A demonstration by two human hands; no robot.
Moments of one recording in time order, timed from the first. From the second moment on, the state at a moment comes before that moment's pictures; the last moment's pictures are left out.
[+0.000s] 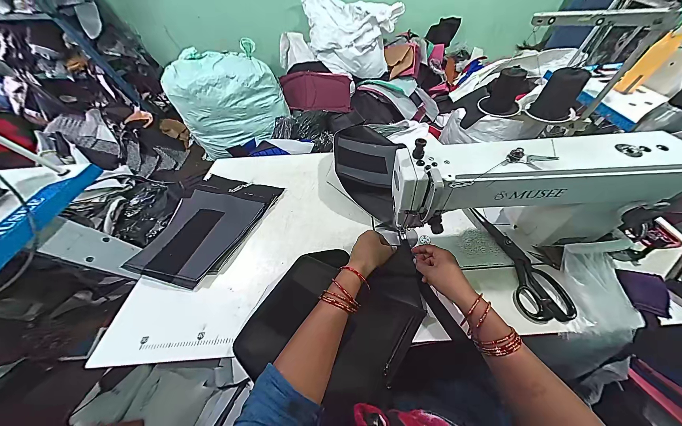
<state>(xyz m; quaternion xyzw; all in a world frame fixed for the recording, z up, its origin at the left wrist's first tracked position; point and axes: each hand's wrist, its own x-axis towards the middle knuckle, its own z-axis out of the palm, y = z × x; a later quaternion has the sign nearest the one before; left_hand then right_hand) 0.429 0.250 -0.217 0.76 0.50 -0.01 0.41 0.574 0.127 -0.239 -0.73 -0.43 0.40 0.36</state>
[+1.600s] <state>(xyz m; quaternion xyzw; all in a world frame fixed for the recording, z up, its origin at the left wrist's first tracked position) 0.441 0.211 -0.230 0.95 0.28 -0.03 0.11 0.535 0.118 -0.223 -0.77 -0.59 0.23 0.07</state>
